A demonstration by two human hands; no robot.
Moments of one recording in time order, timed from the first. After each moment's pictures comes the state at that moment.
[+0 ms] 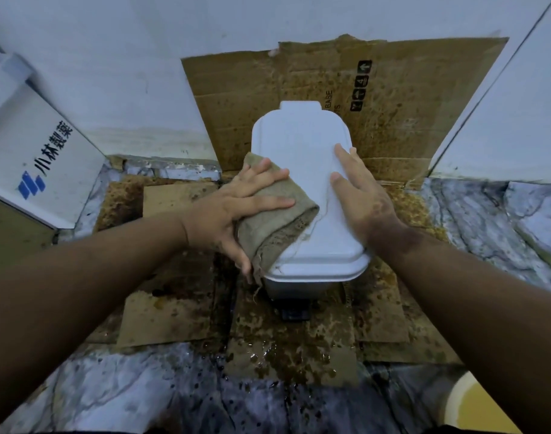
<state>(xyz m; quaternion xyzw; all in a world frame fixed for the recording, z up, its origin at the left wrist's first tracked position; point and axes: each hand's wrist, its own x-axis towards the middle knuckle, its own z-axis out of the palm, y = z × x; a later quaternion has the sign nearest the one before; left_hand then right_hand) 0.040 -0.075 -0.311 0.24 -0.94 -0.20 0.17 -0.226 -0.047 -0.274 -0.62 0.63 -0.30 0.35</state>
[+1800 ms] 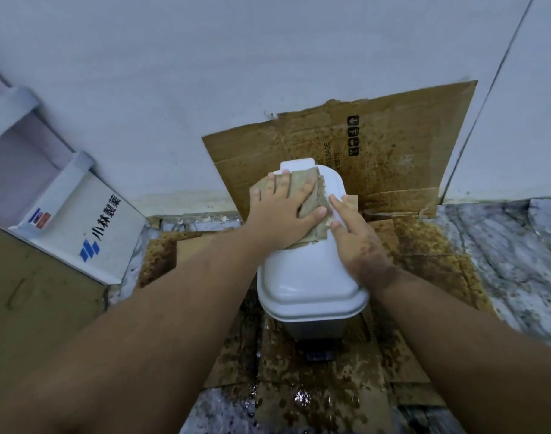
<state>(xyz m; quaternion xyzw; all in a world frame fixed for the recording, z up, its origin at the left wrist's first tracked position) -0.063 -0.100 -0.244 0.60 -0.79 -0.09 0.02 -0.227 -0.039 -0.276 -0.59 0.58 -0.40 0.40</state>
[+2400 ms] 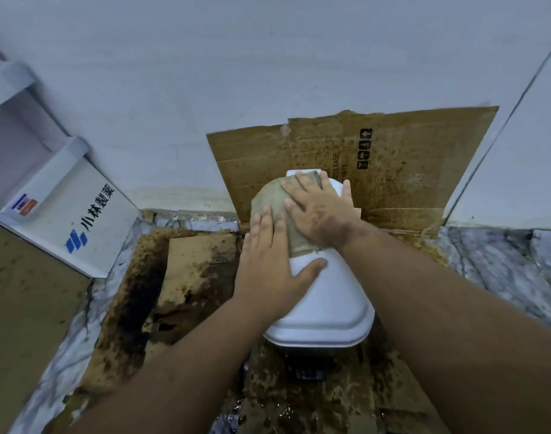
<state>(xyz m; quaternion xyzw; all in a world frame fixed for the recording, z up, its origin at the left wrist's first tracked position) -0.053 -0.035 -0.273 0.66 -0.72 -0.13 0.15 -0.180 -0.143 -0.247 -0.80 0.58 -0.05 0.15</state>
